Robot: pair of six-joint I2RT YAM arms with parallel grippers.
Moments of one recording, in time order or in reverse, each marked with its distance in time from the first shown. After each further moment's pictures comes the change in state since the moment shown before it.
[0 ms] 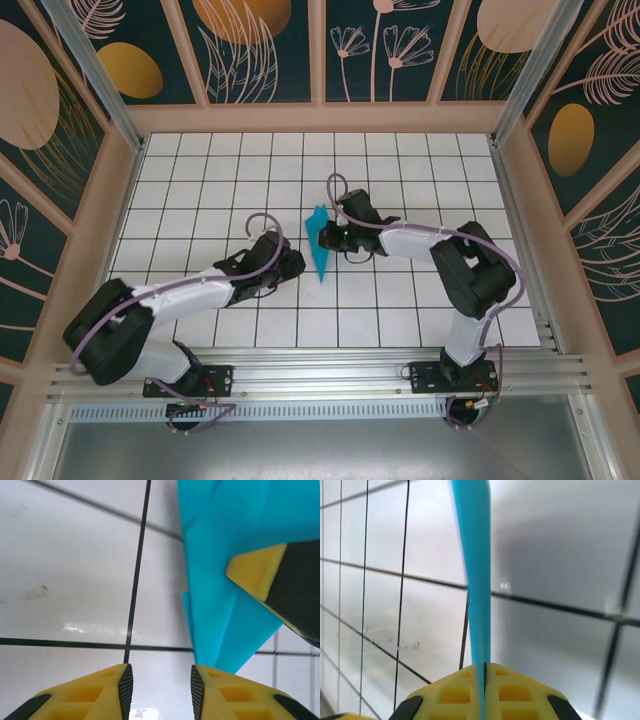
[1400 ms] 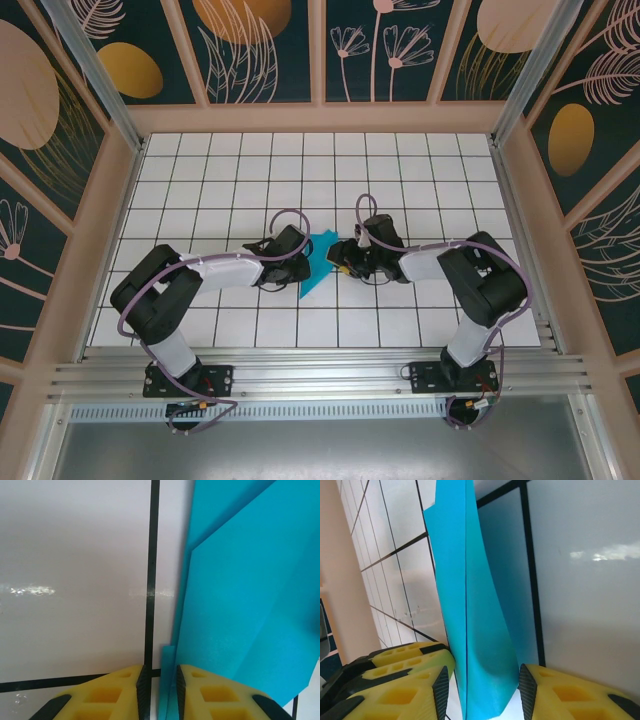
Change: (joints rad) left arm 0.003 0.347 0.203 -0.141 0.089 0.156; right arm -0.069 -0.051 -0.385 0.436 -0.249 0.367
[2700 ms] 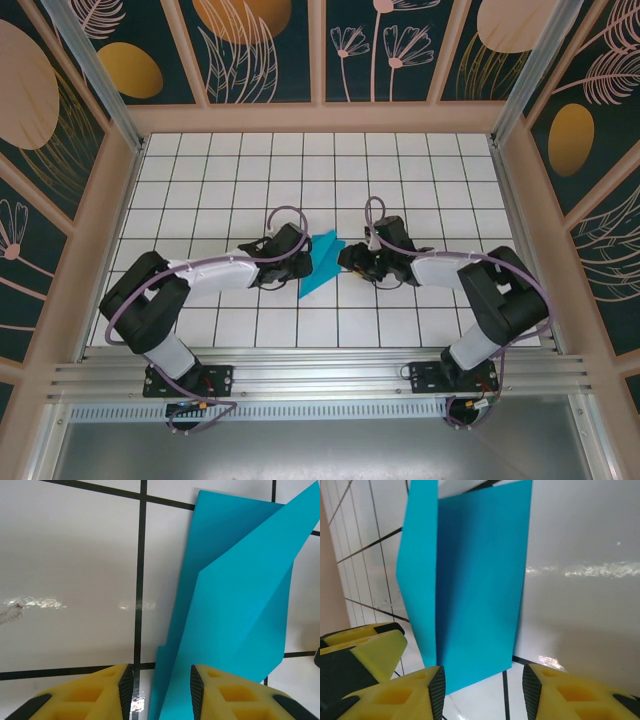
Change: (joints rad) left arm -0.010 -0.068 0.000 -0.019 -0.054 -0.002; right arm -0.034 -0.140 -0.047 -0.184 0.043 -0.144
